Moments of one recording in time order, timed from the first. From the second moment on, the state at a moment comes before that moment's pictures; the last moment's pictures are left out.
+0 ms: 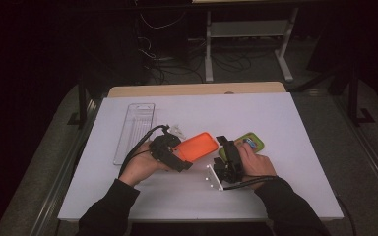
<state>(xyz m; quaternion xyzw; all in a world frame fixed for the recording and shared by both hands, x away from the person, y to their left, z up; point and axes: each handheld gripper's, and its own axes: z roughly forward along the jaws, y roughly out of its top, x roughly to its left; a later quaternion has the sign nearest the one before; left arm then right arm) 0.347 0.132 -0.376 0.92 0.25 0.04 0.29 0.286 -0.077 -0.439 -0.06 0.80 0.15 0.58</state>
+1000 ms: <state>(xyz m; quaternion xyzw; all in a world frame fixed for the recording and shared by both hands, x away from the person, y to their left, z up) 0.344 0.128 -0.375 0.92 0.24 0.05 0.29 0.278 -0.050 -0.447 -0.12 0.77 0.16 0.61</state>
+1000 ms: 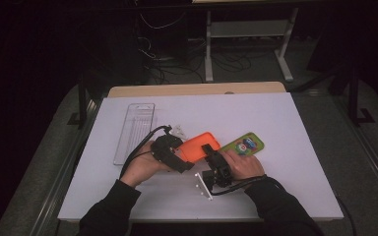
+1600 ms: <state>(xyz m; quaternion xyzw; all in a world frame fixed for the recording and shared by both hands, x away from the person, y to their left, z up) 0.342 0.130 -0.375 0.92 0.23 0.06 0.30 0.275 -0.049 -0.444 -0.13 0.75 0.15 0.63</state>
